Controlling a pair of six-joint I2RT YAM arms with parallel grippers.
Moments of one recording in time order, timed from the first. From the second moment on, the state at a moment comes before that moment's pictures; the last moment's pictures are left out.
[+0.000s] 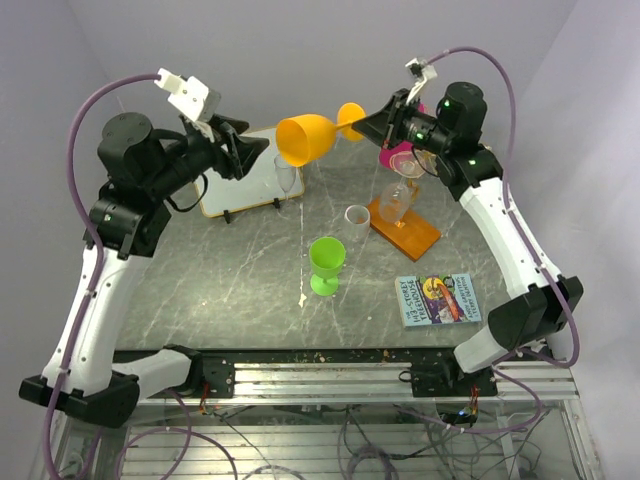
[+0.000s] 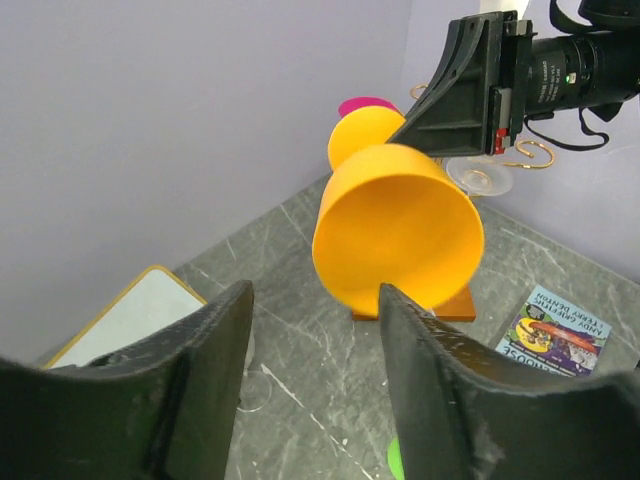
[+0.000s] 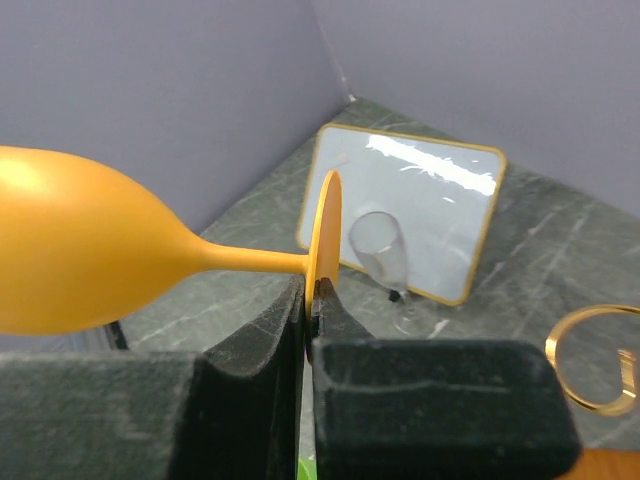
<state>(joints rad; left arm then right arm) -0.32 1.16 1.60 -0.37 0.46 -0.01 0.34 1.56 1.69 -0.18 -0.61 0.33</state>
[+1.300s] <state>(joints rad) -0.26 0.93 1.41 -0.71 0.26 0.25 -0.03 1.42 1.90 -0.43 0.23 -0.43</state>
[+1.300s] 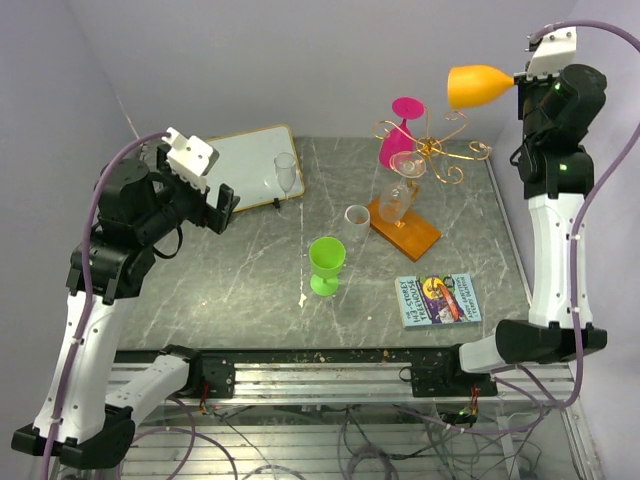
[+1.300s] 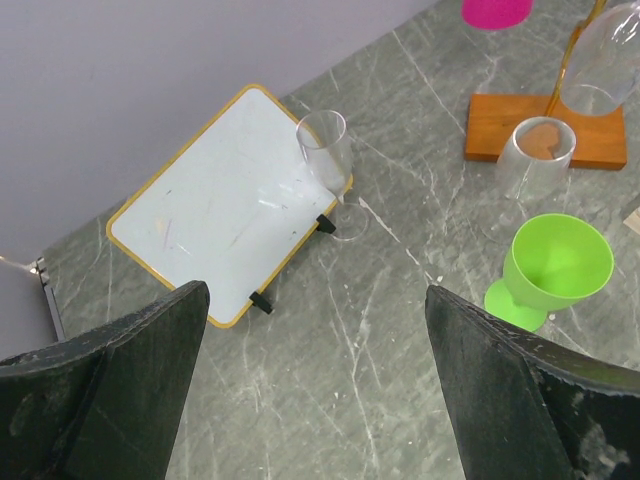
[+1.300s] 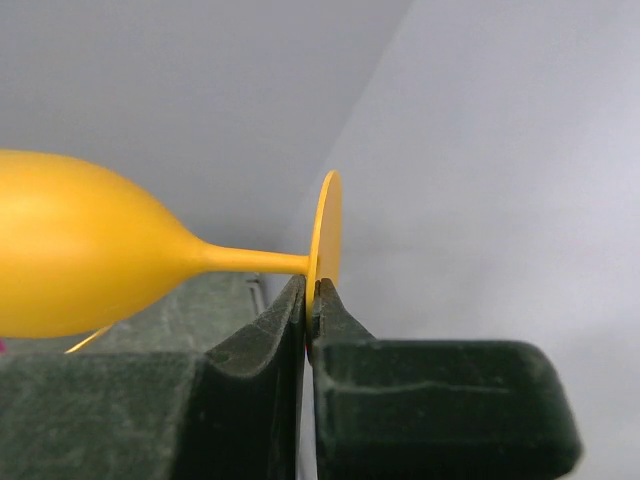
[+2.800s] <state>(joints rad) -0.19 0.93 1.39 -0.71 0.40 0.28 0.05 1.69 1.67 0.01 0.11 -1.25</state>
